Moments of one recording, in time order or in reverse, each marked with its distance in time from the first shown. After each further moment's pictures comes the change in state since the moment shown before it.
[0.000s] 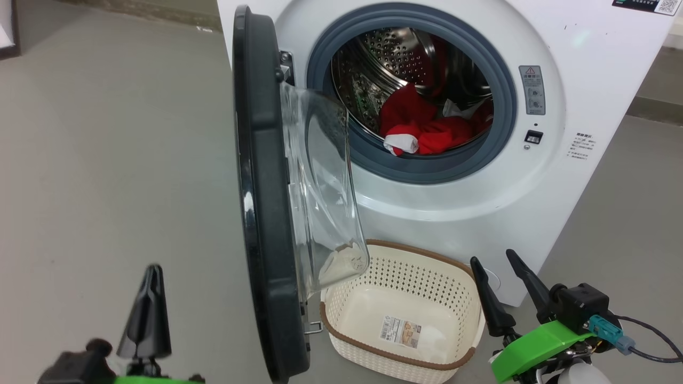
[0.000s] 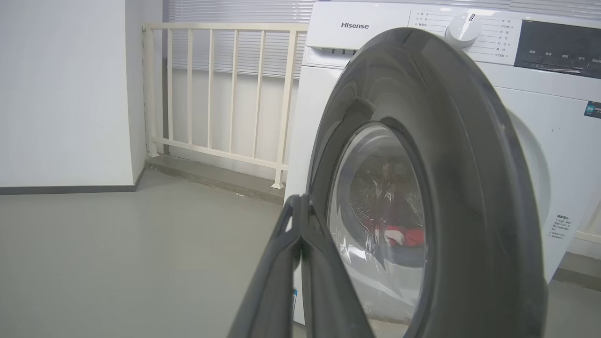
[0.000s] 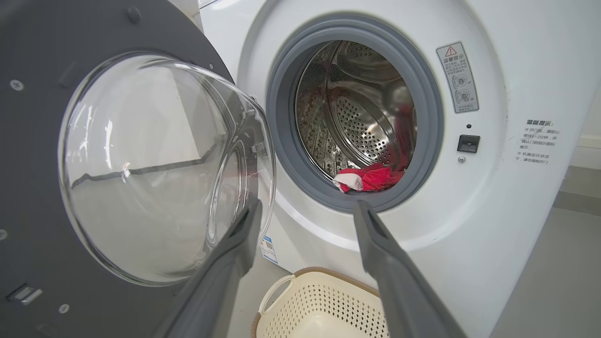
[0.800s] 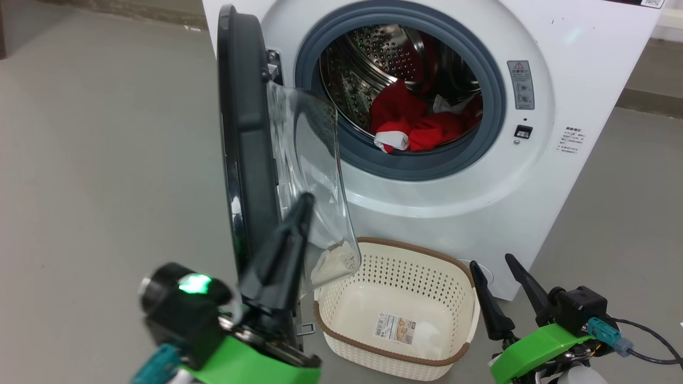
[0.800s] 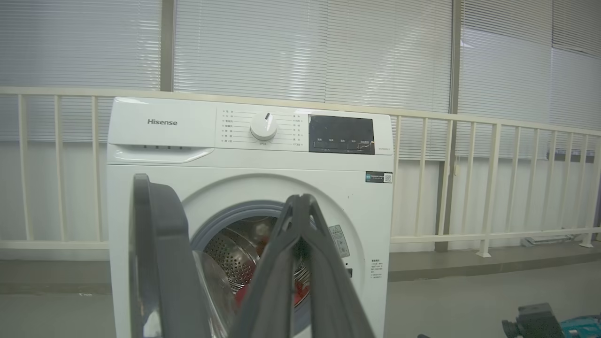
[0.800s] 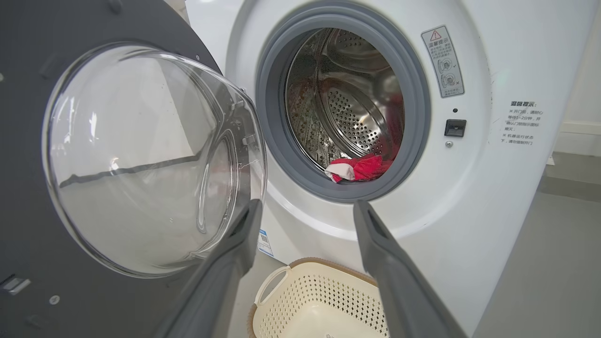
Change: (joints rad) left arm -0.221 0.004 -0.336 -0.330 -0.021 -0.011 0.227; right arm 0.006 0.000 0.004 0.013 0.008 0.000 0.000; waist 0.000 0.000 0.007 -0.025
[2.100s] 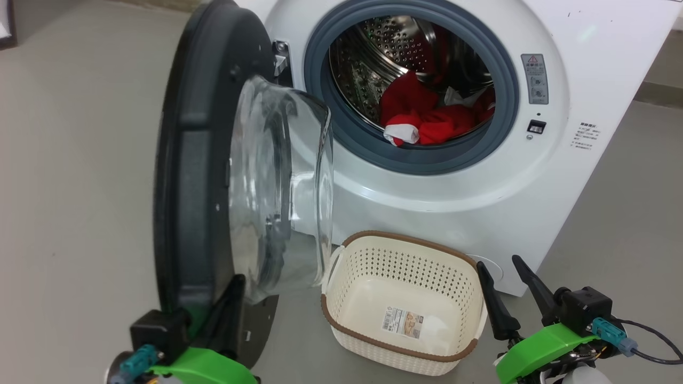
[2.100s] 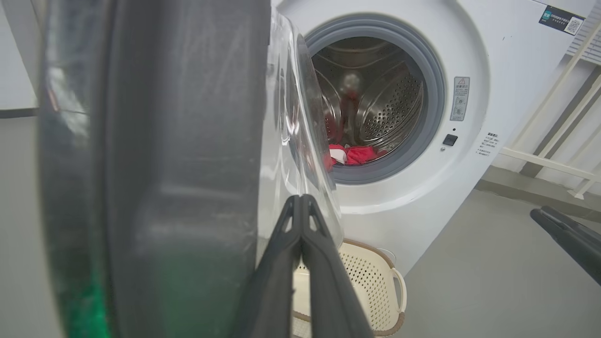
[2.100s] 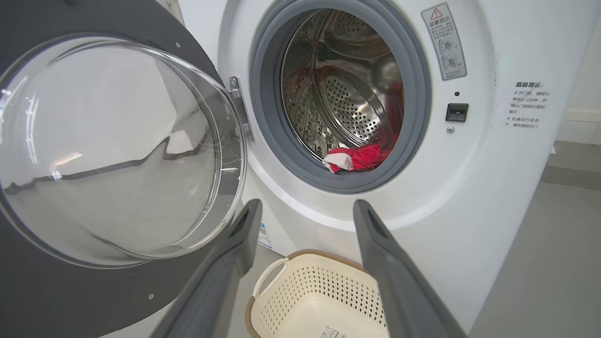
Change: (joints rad) left arm 0.148 0.075 0.055 0.261 -0.113 0.170 0.100; right arm 0.000 0.000 -0.024 0.017 -0.009 0.000 0.000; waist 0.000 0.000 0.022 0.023
